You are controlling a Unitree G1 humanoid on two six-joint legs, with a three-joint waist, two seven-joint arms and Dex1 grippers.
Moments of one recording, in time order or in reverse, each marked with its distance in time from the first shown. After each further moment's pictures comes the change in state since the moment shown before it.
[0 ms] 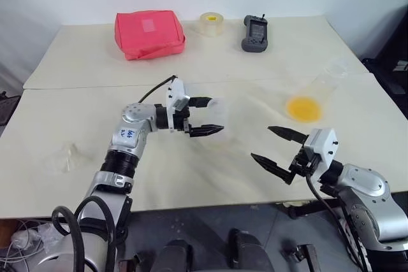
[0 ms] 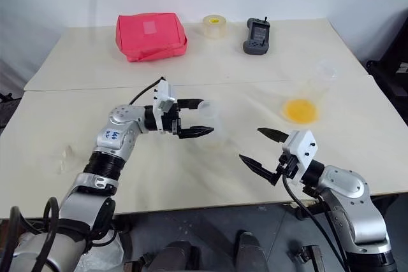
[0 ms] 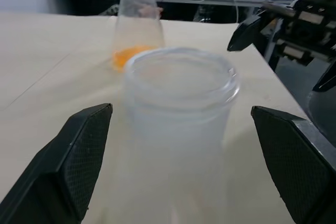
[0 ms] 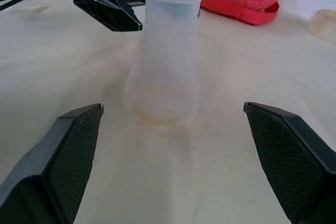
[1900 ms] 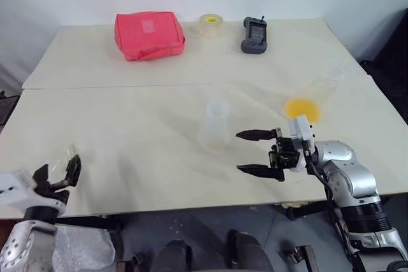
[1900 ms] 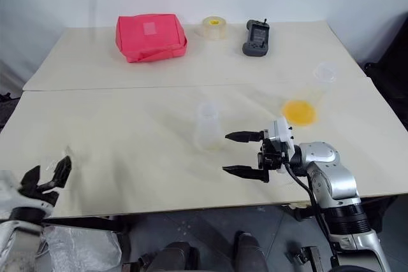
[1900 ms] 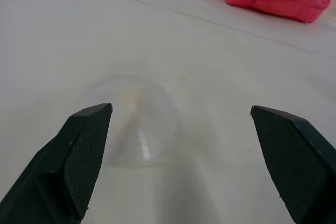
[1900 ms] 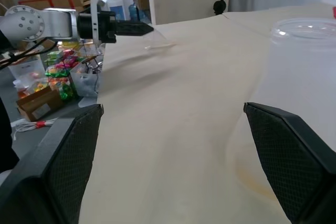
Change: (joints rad) left arm 1.051 -0.088 0.722 -0.897 -0.323 0.300 1.016; right arm -0.321 0.032 0.161 0.336 0.135 0.018 0.456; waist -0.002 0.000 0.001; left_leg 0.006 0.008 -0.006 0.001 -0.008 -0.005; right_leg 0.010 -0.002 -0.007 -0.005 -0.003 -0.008
